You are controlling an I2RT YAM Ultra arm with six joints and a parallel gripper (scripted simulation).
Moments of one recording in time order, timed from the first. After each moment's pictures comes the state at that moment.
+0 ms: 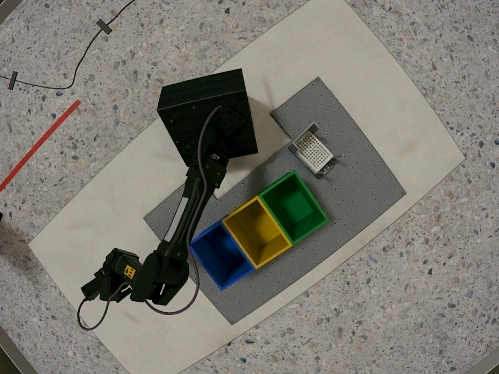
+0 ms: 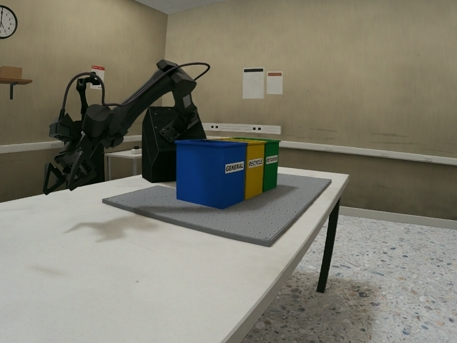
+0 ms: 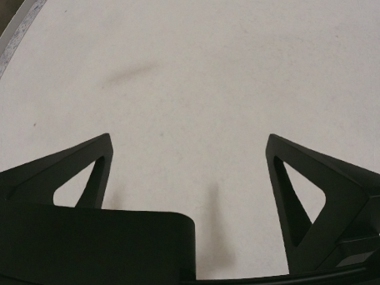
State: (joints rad) arm -1.69 2.16 1.54 0.78 -0.50 0.88
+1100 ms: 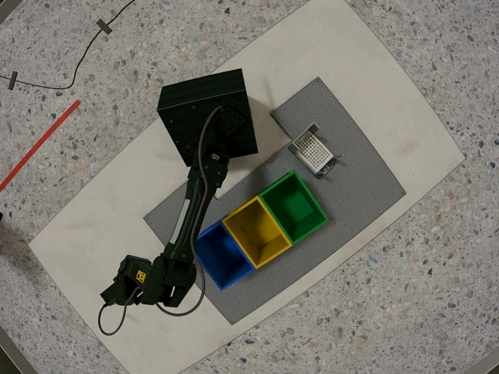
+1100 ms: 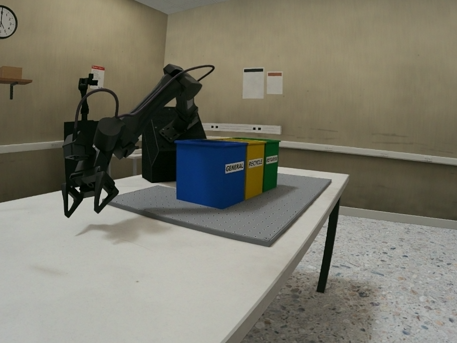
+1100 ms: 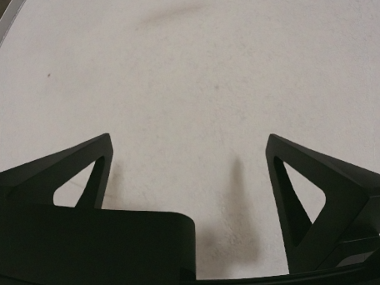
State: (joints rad) arm -1.57 2.15 1.56 0.70 -0.53 0.83
